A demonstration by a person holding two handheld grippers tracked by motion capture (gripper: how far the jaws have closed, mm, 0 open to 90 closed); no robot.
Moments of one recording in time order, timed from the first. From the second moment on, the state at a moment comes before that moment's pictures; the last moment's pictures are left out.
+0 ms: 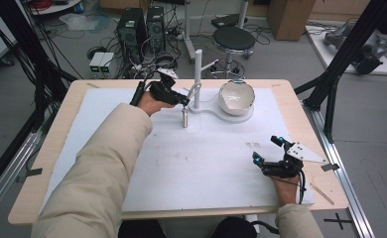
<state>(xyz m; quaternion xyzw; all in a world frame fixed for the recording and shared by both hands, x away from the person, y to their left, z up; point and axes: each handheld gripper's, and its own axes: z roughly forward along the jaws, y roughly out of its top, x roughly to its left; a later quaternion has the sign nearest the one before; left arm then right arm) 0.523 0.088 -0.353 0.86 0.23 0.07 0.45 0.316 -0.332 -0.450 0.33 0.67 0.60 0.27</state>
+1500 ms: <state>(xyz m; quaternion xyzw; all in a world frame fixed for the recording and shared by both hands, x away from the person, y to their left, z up) 0.285 0.287 -0.449 0.66 0.28 0.26 0.65 0.316 -0.331 -0.450 0.33 0.67 0.60 0.27</state>
